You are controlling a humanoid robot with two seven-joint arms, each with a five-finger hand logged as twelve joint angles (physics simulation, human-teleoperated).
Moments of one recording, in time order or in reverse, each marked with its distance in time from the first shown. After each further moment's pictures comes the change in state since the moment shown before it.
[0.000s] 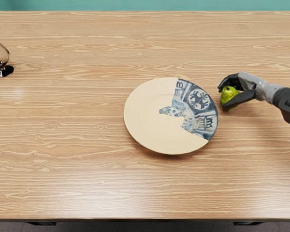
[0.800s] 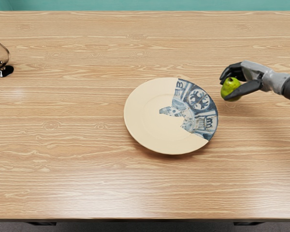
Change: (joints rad) left arm 0.000 0.000 0.000 0.000 0.000 0.000 0.000; right arm 0.015 -0.143 0.012 0.231 0.091 0.040 -0.068
